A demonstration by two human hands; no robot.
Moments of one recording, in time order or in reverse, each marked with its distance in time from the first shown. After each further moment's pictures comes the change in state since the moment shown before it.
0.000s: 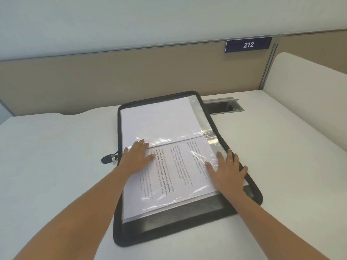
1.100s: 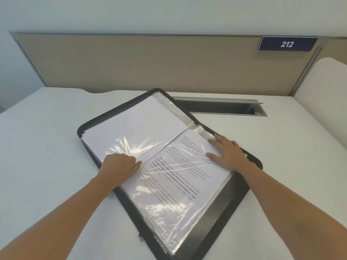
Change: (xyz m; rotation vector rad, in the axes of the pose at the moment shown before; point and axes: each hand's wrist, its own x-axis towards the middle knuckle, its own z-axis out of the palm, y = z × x) left_hand -0.097 -0.015 -0.011 0.479 0.138 -0.035; right_hand 0.091 0.002 -0.012 -0.051 -0.183 -0.603
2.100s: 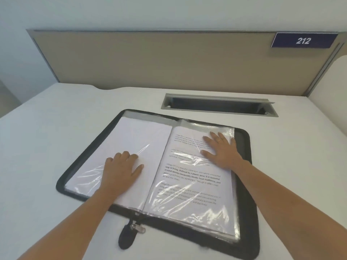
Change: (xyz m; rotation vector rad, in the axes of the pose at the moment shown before) left_hand -0.025 0.008 0.043 -0.204 0.222 -0.176; right_hand 0.016 -0.023 0.006 0.010 -0.046 -0.055
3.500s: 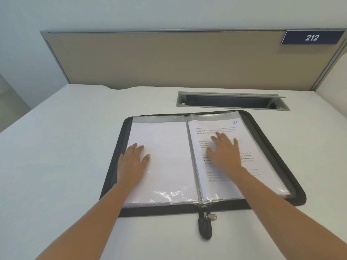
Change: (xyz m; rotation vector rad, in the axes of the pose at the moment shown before) left_hand -0.007 -0.045 -0.002 -0.406 -0.139 -0.306; right_hand -0.033 -0.120 0.003 0.007 0.214 0.195
